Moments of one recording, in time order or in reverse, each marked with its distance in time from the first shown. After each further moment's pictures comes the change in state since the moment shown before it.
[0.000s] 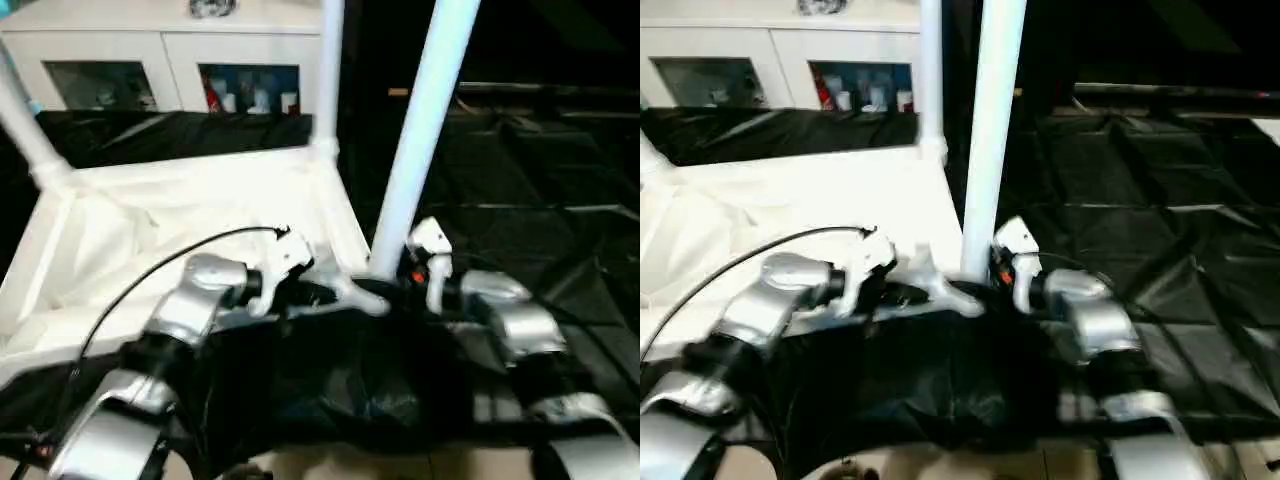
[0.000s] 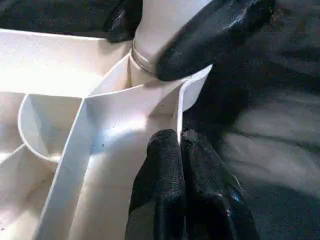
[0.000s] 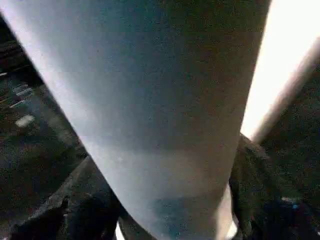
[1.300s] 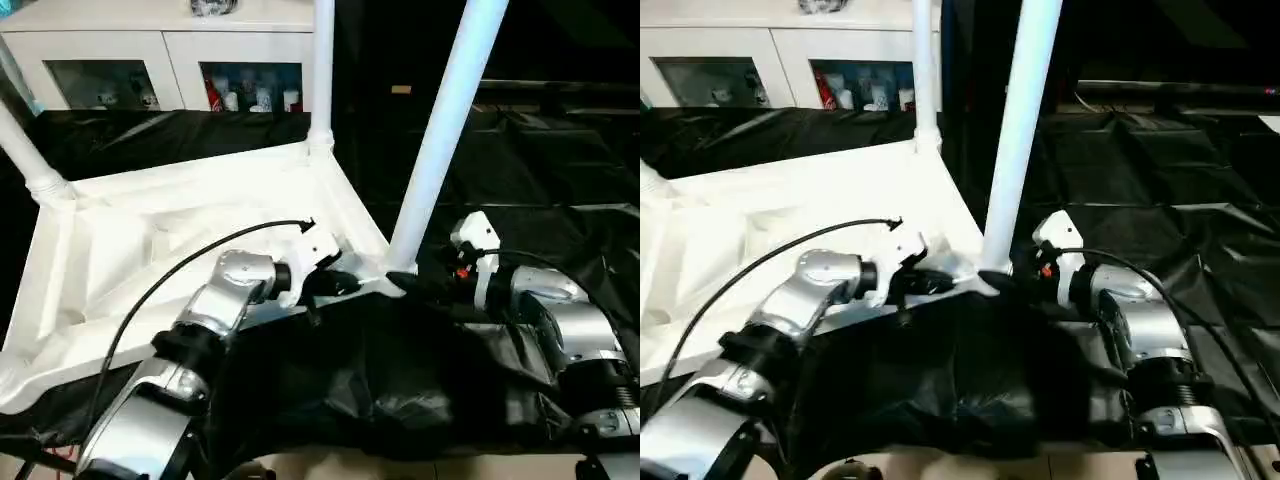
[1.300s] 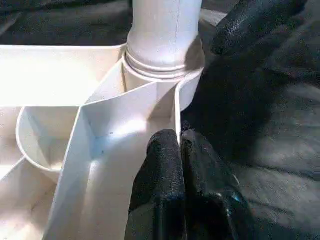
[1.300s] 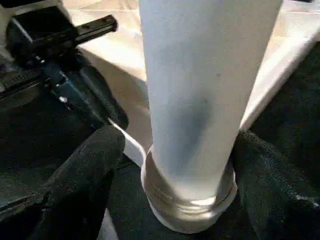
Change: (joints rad) left arm -0.023 -0.056 -0.018 0.045 0.009 -0.066 -0.002; right arm 0.083 -0.203 0.006 -0.185 0.065 0.036 0.197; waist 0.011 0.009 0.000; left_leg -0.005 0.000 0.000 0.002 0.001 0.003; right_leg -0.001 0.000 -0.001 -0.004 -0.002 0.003
